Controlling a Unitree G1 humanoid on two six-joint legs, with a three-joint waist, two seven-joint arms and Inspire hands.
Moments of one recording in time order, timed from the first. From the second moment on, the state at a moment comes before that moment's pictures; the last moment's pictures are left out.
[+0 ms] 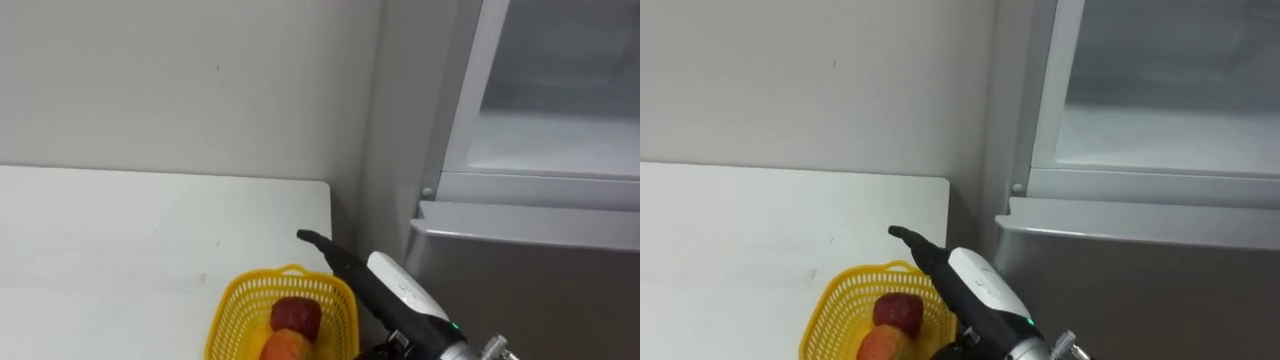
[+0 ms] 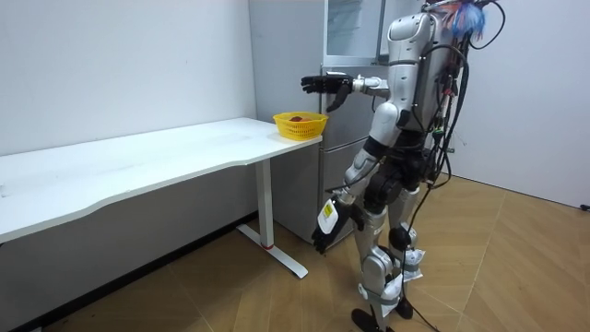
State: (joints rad) left arm 0.11 0.26 -0.10 1.08 0.44 0.05 0.02; right arm -0.14 -0.34 0.33 -0.14 -0.34 -0.07 0.15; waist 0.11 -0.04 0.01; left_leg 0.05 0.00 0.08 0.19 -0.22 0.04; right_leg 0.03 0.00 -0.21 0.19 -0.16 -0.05
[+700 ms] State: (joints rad) left arm 0.18 0.24 -0.10 1.08 0.44 0.05 0.03; right arm 0.15 -0.30 0.23 -0.18 -0.04 -0.08 0.12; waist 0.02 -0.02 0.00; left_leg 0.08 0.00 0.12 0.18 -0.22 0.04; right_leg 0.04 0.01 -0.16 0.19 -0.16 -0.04
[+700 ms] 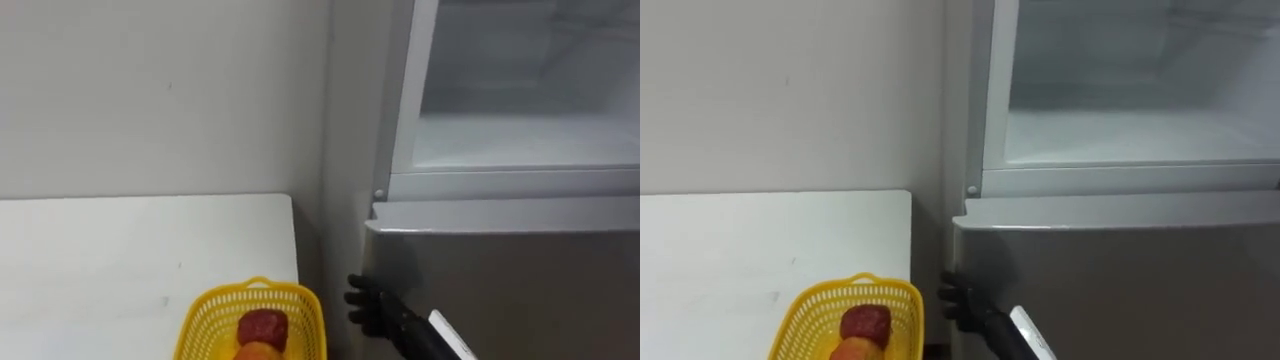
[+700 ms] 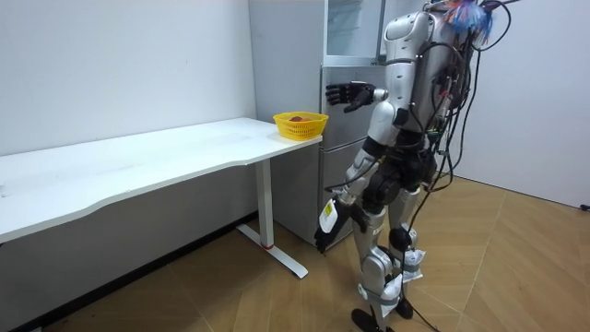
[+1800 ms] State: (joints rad) left arm 0.22 0.23 -0.08 1.05 0.19 0.02 0.16; right arm 0.29 -0.23 -0.11 0.15 0.87 -0.09 -0.44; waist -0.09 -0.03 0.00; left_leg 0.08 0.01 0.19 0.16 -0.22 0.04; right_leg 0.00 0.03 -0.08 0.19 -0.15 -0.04
